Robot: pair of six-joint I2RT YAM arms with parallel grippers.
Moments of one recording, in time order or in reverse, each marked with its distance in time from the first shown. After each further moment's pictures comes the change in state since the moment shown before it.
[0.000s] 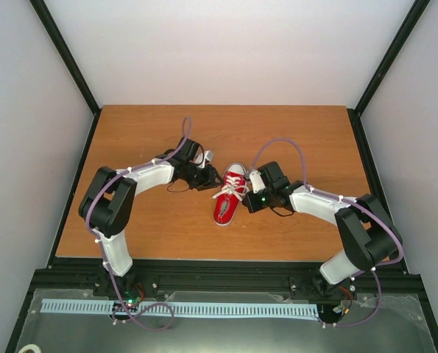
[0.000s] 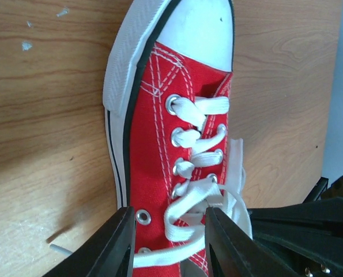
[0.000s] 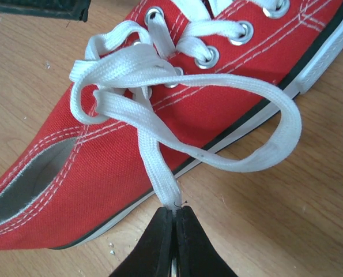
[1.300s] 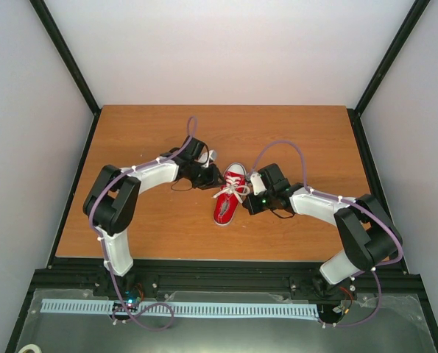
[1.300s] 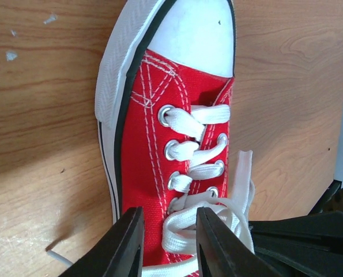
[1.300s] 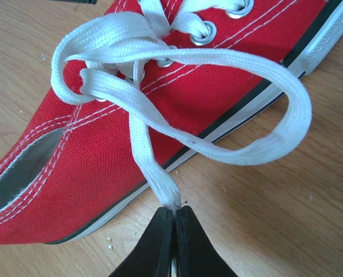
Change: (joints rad) left arm -0.037 0.056 0.068 -0.050 -0.039 0.009; right arm 0.000 -0.001 -0.033 0.024 -0.008 0.022
